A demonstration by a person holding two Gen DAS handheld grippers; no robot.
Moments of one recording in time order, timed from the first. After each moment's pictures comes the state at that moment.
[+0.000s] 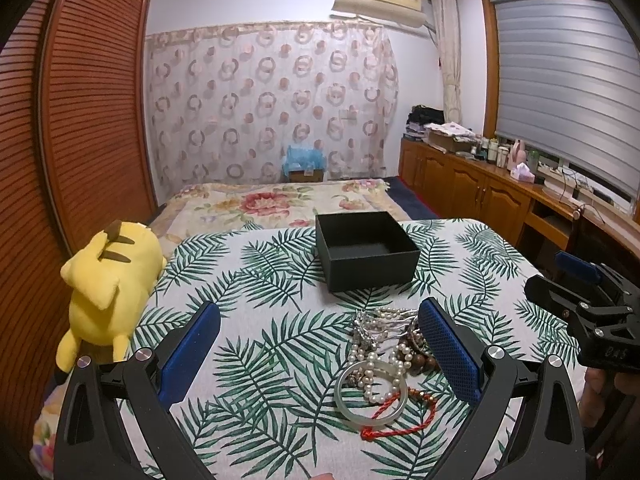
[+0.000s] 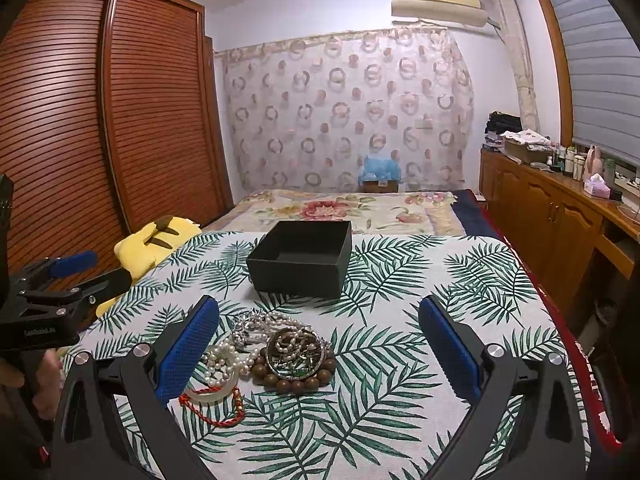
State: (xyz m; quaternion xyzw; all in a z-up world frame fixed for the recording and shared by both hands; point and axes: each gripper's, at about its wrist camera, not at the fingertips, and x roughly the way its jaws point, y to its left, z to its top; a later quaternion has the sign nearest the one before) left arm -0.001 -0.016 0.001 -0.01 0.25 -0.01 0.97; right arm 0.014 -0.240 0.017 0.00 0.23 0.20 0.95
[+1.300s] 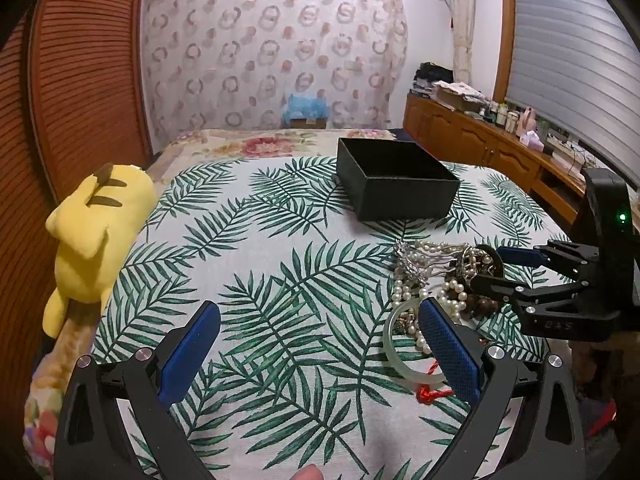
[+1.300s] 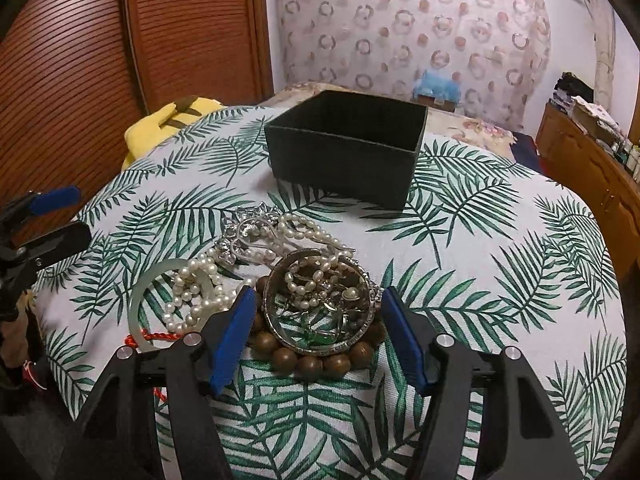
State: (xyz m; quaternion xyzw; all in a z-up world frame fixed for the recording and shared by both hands) left arm 0.019 0.023 -0.058 -0.02 0.34 -0.01 0.94; right arm 0.090 -0.186 -0.076 -0.10 0.39 0.28 0.87
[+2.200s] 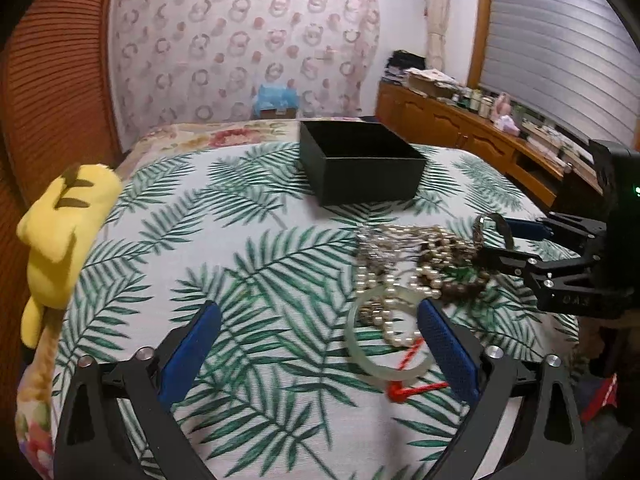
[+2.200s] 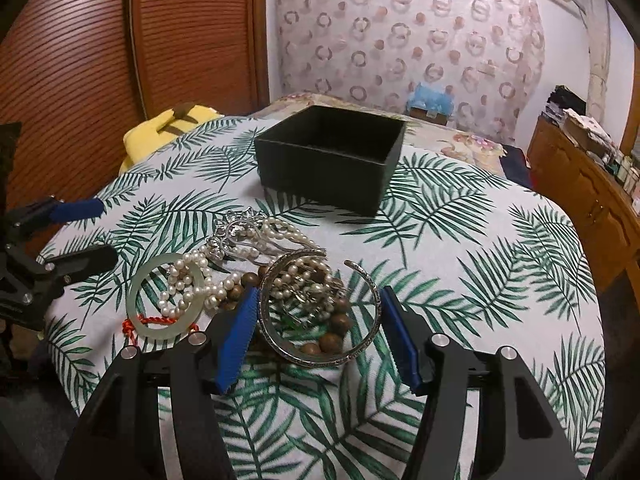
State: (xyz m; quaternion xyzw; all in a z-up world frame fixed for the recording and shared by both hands) left arm 0.030 0.001 -0.073 -0.02 0.35 -0.08 0.93; right arm 0.076 -0.217 -0.057 -0.11 0.37 0.27 0.88
